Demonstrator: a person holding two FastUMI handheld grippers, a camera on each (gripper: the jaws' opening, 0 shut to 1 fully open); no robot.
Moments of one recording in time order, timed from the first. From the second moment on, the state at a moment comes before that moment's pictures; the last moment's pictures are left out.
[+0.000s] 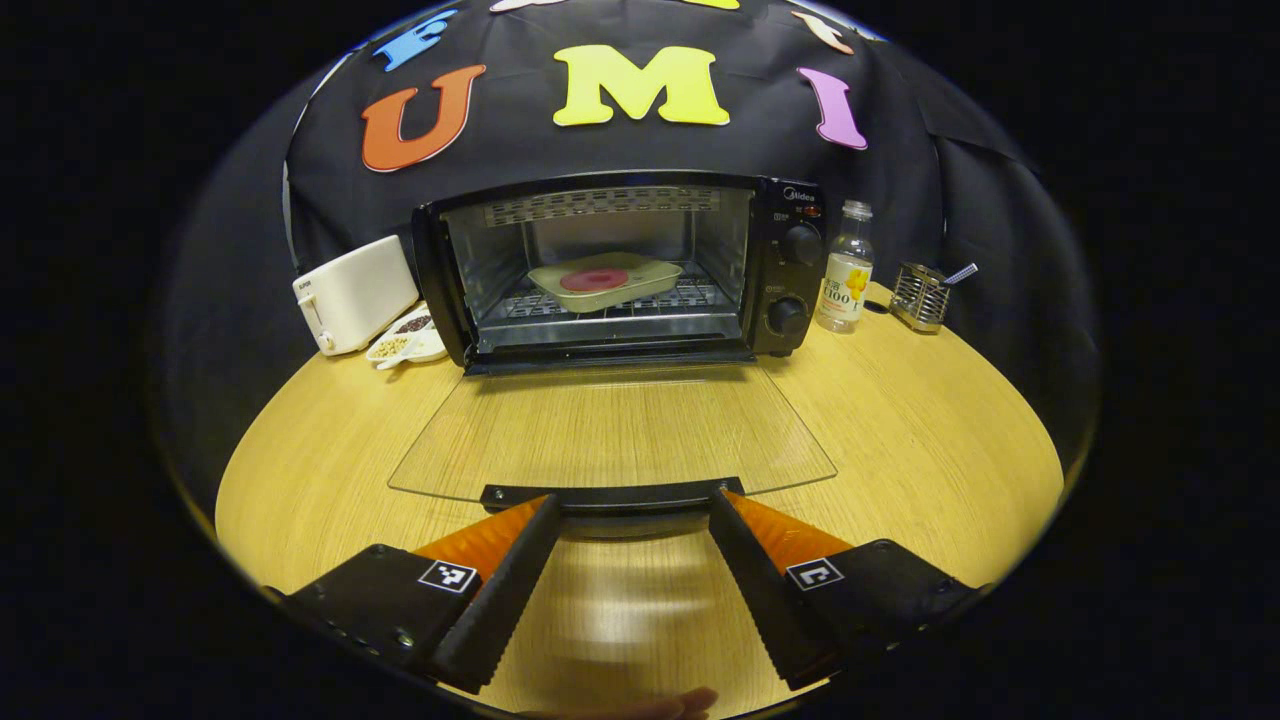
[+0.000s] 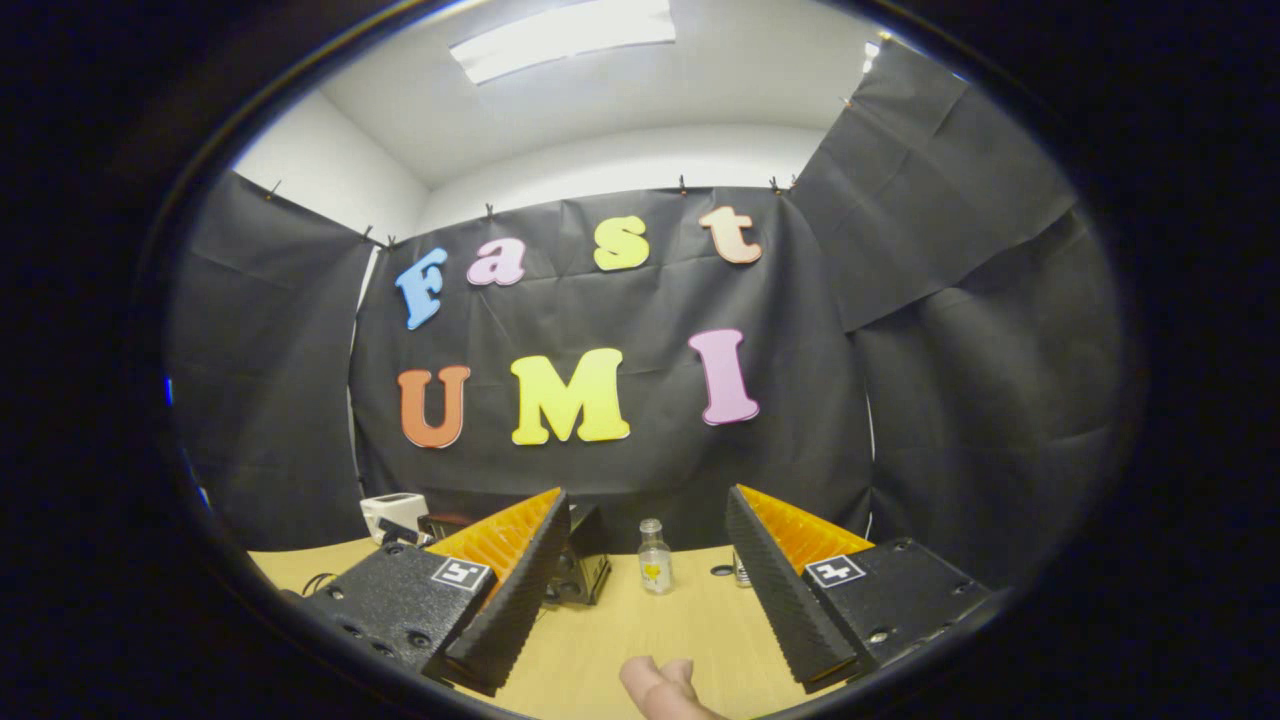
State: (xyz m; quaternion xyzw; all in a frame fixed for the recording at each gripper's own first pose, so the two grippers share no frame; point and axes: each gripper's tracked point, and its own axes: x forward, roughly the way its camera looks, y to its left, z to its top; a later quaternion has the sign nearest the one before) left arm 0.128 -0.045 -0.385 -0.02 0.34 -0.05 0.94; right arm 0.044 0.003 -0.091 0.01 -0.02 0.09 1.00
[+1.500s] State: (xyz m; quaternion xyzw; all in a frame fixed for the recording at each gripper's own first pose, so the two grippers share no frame) left arm 0.152 -0.037 -0.329 -0.01 0.32 -0.04 0.95; right arm 0.052 -0.010 -0.125 0.03 0.03 0.08 1.00
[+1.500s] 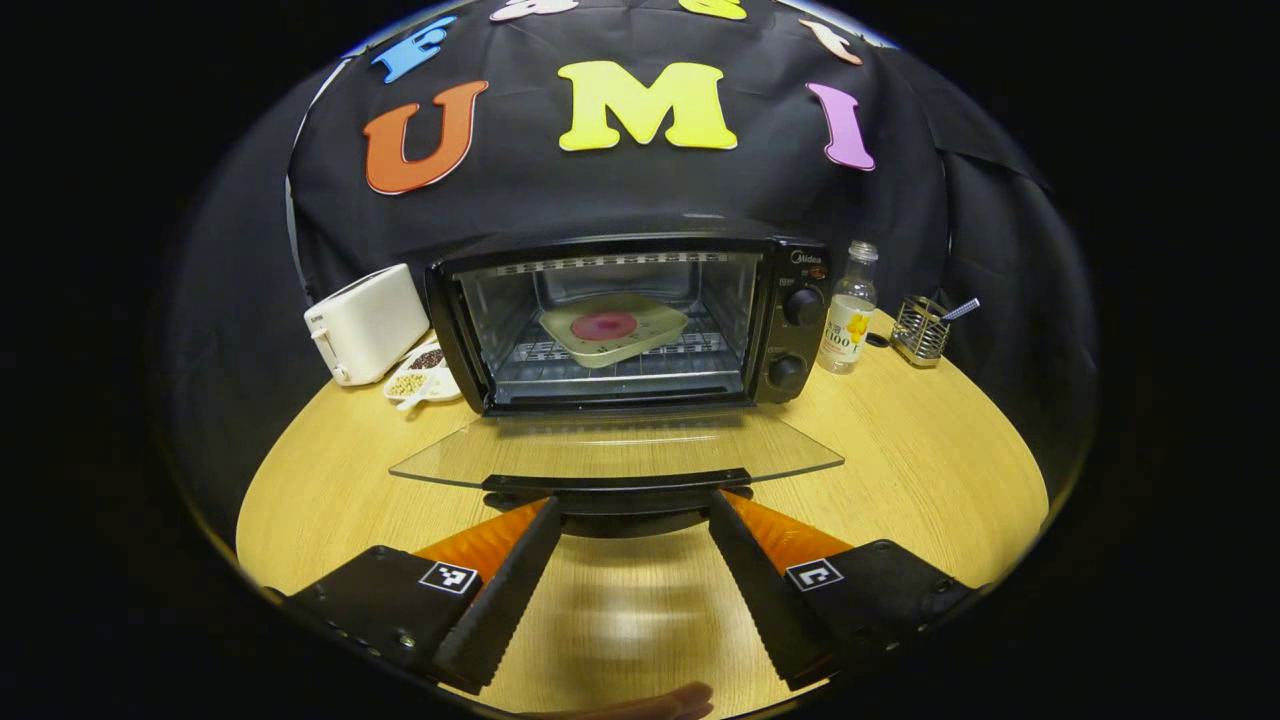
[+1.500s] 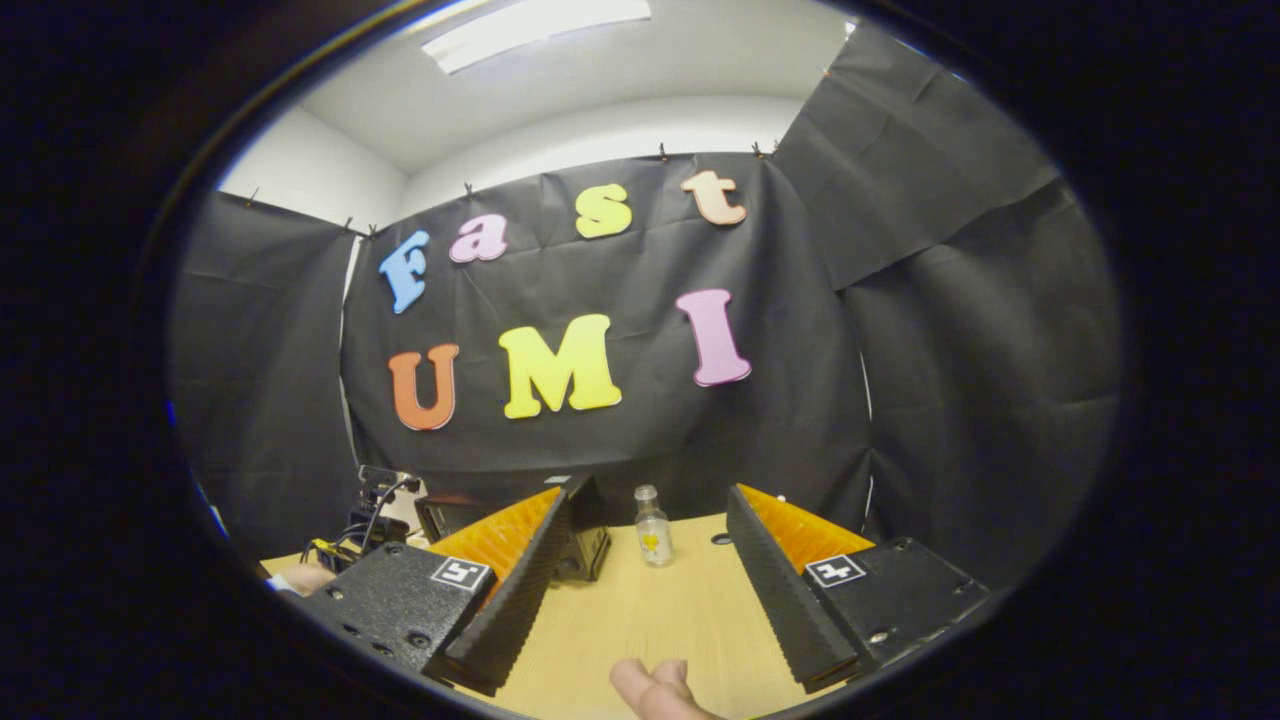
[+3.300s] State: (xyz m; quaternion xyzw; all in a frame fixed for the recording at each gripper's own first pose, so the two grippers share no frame) left arm 0.198 -0.011 -0.175 -0.02 0.13 -0.01 0.99; right arm 0.019 -0.014 -0.098 0.00 0.02 0.06 1.00
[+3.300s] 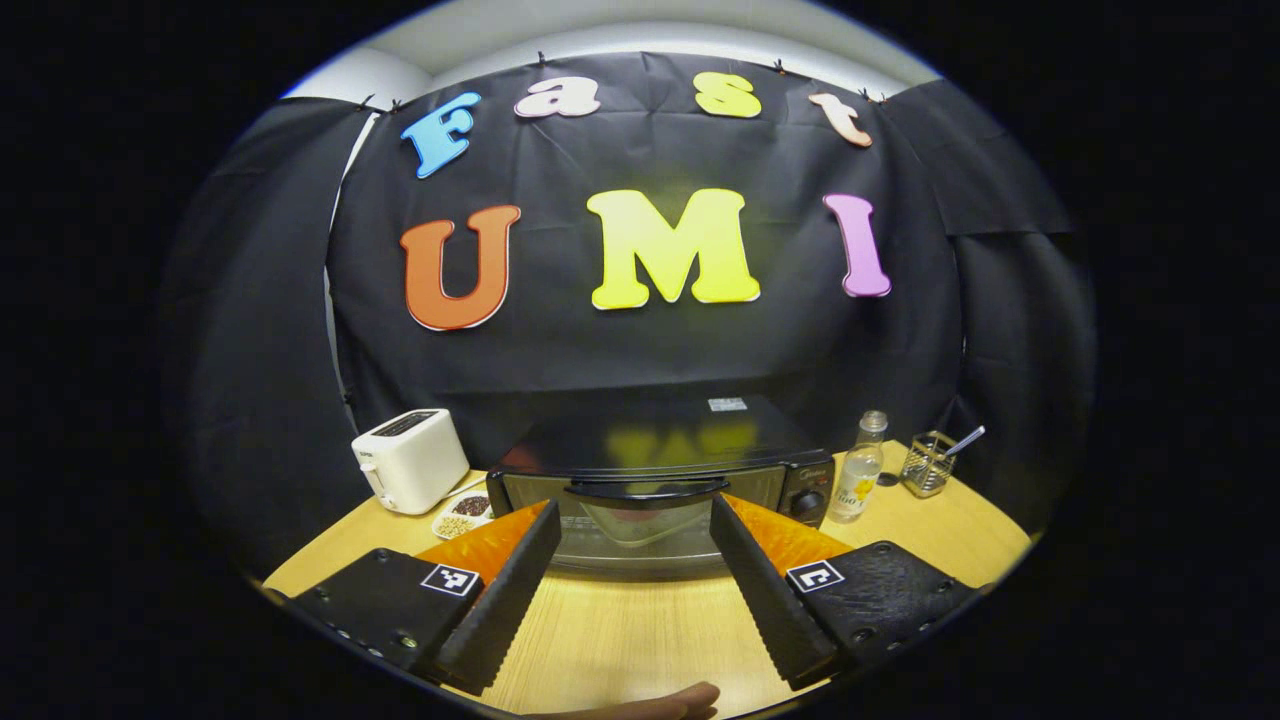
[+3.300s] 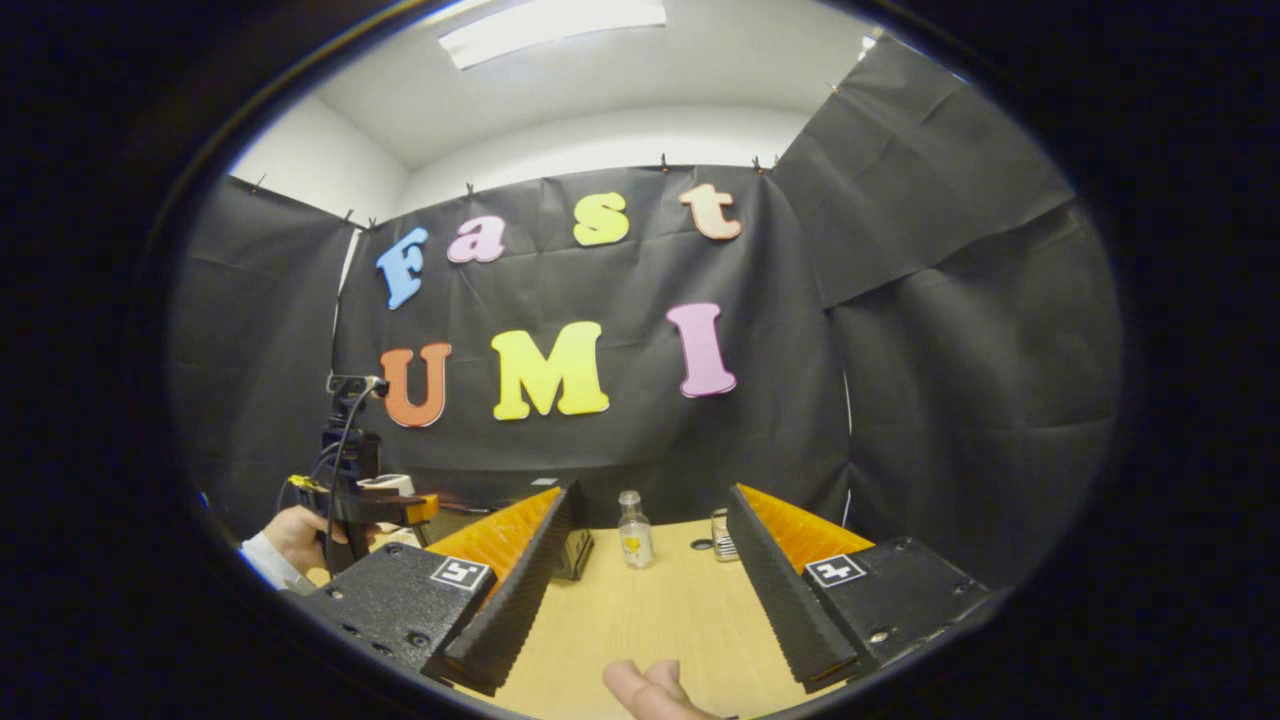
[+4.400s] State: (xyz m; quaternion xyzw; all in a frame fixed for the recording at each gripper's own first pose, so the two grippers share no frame) left arm -0.063 0.018 -0.052 -0.04 0.03 0.02 1.00; right arm -0.049 0.008 -0.046 -0.02 0.01 0.04 1.00
